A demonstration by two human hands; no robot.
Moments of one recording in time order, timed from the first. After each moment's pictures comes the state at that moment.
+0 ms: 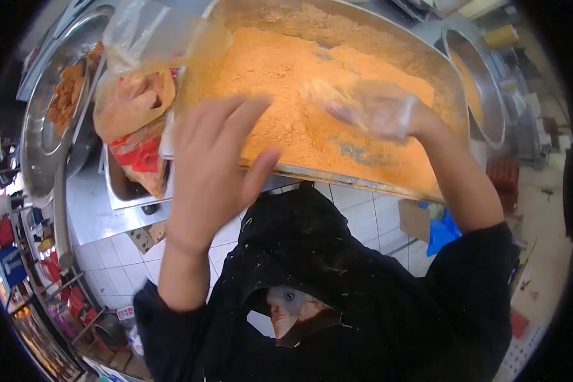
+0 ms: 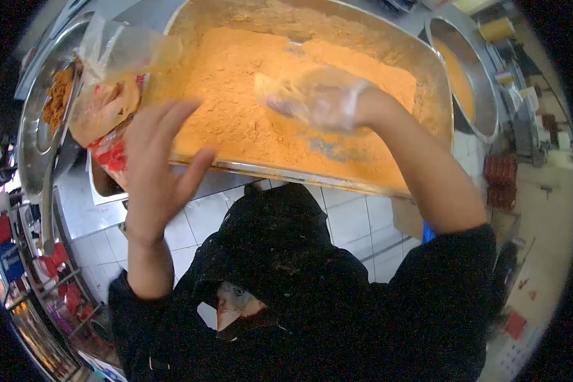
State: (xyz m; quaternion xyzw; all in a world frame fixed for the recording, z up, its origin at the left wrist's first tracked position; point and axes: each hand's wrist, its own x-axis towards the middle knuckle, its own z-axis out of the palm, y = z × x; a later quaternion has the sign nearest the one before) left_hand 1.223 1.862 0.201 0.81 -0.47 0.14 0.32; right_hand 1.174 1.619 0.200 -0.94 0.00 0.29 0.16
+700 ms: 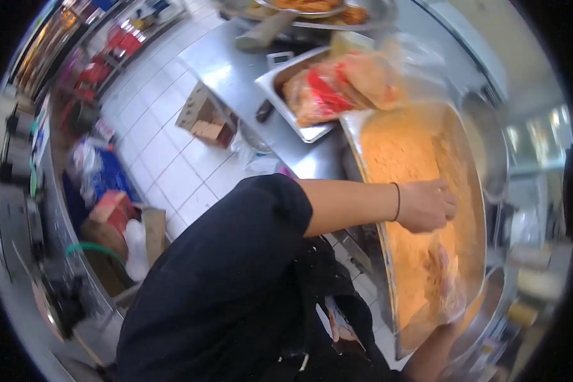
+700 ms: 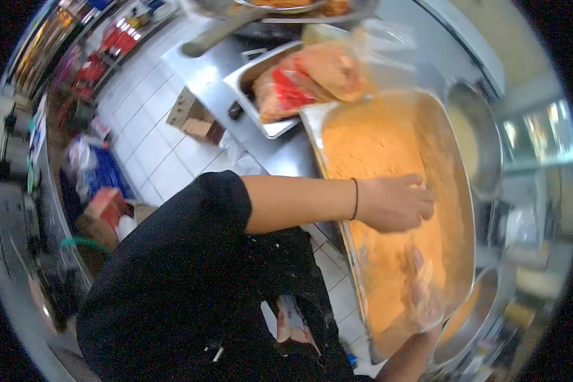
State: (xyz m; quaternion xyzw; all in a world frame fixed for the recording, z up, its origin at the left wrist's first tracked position) left_hand 1.225 1.750 0.163 0.76 -0.56 0.21 0.25; right_hand 1.109 1.563 0.231 -0.80 0.13 0.26 0.52
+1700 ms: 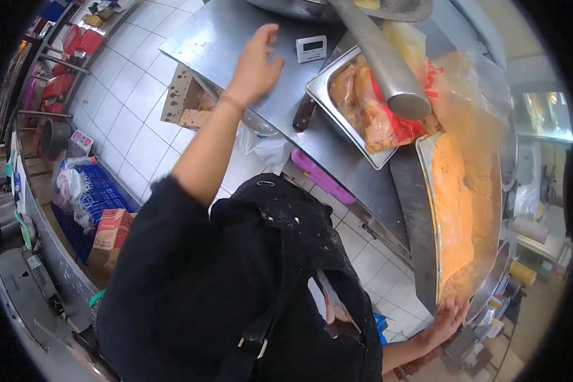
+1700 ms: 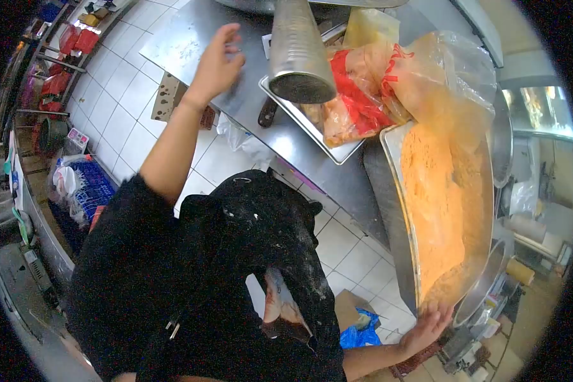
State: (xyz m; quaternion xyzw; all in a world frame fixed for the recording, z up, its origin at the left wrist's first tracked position) left_hand 1.300 2.132 0.060 0.84 0.03 0.22 0.50; right_hand 0.988 1.625 0.186 -0.78 0.27 -0.22 0.51
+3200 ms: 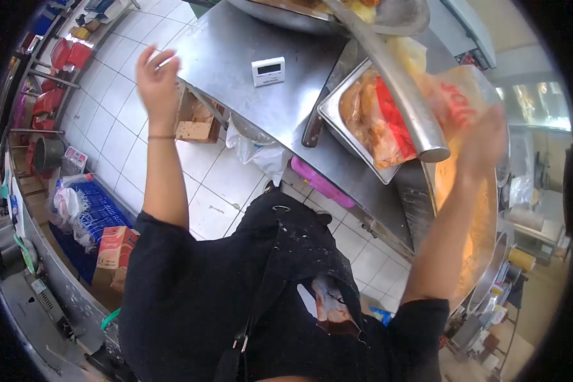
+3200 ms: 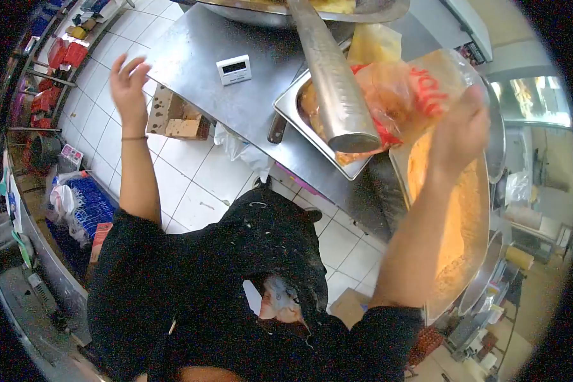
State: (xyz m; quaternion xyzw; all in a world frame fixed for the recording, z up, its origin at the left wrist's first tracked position) left_hand 1.262 2.263 0.072 0.67 0.10 0.37 0.63; right_hand 1.314 1.845 0.208 -0.89 0.07 -0.38 0.26
